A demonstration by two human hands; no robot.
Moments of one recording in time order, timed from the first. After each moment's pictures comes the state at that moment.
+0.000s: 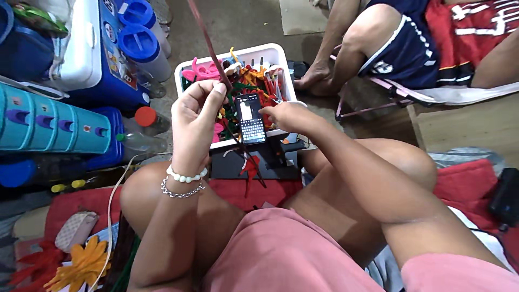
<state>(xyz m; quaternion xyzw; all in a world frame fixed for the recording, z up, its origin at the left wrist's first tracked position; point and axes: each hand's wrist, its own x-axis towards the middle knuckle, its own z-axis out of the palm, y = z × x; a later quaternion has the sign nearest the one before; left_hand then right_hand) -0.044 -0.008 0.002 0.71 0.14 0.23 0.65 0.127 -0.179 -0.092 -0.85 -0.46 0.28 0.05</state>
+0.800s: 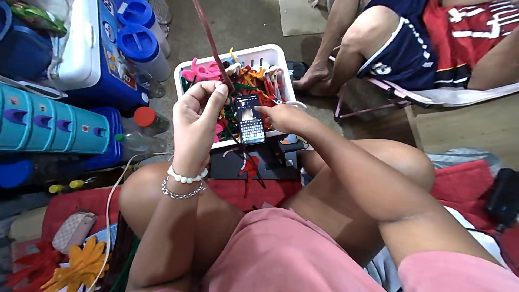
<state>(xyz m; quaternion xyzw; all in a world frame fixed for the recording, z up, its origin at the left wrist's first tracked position) -0.044 -0.009 0.001 0.71 0.13 0.23 0.65 0.124 -0.165 -0.094 -0.86 -0.40 0.32 0.01</state>
